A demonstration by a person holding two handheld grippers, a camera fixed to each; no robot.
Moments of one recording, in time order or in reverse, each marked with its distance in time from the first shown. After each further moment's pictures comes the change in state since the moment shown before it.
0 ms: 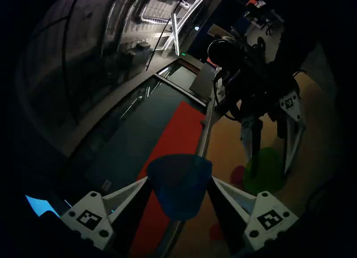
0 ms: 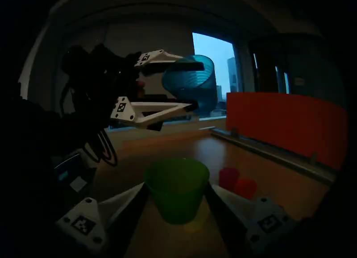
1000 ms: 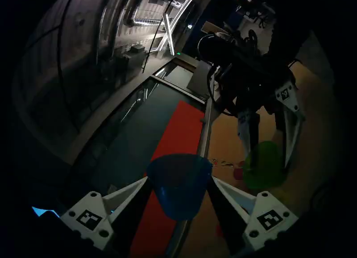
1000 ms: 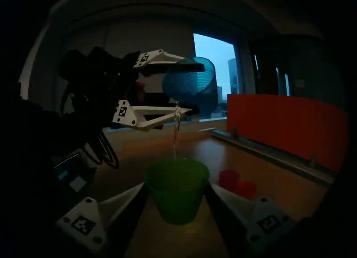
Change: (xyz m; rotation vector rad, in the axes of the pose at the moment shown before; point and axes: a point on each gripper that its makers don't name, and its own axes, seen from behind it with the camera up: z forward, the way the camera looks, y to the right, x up) left arm 0.001 -0.003 -0.002 0.003 -0.006 0.076; right arm 0.005 -0.001 0.001 0.002 0.004 -0.011
